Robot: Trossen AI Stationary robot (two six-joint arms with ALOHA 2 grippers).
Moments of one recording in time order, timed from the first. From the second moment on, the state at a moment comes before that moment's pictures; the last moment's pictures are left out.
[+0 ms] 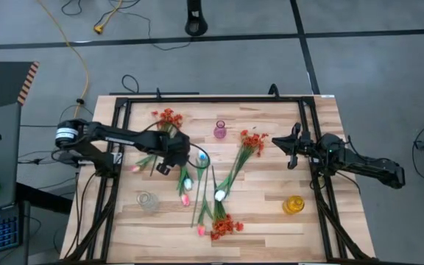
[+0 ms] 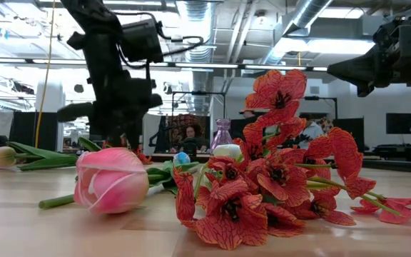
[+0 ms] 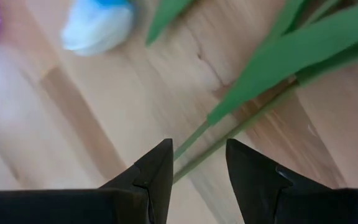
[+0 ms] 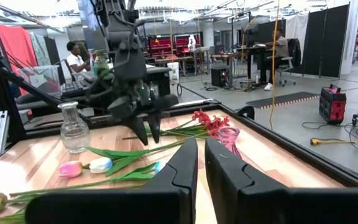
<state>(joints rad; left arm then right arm) 0.14 1.55 0.84 -0.54 -0.14 0.74 -0.26 0.01 0.01 0.08 0.00 0.08</state>
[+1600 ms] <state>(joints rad) 0.14 1.62 0.84 -0.48 -0.09 0.70 -0.26 0.01 0.01 0.05 0.00 0.08</state>
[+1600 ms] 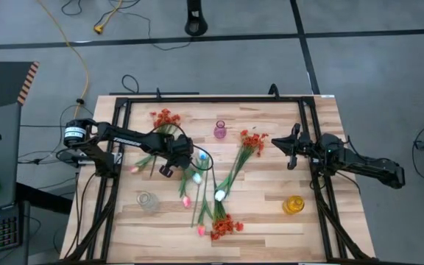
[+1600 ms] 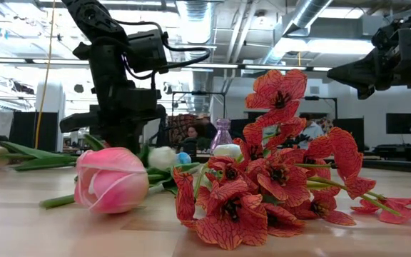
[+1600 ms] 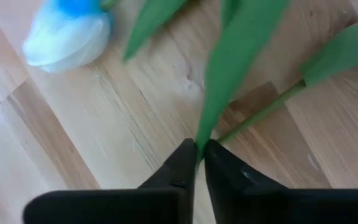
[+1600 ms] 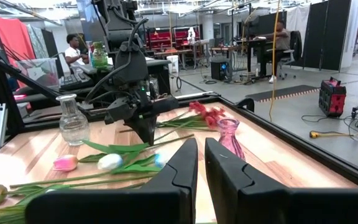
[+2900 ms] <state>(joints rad) 0.23 1.47 1.02 0.26 0.14 0.27 -0.26 0.01 0.01 0.04 0.00 0.08</state>
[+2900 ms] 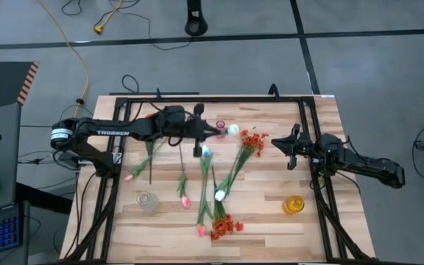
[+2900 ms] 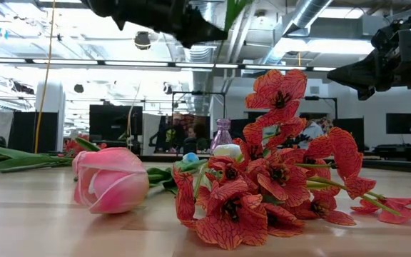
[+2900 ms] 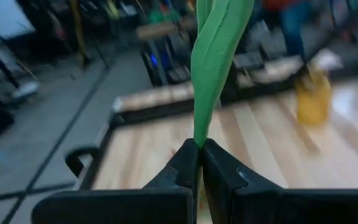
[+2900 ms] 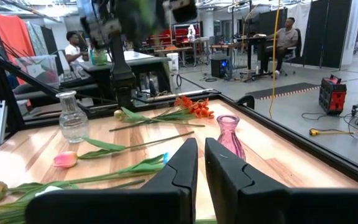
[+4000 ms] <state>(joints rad) 0.36 1.58 1.02 0.74 0.03 -0.06 -0.26 0.01 0.01 0.04 0.00 0.08</state>
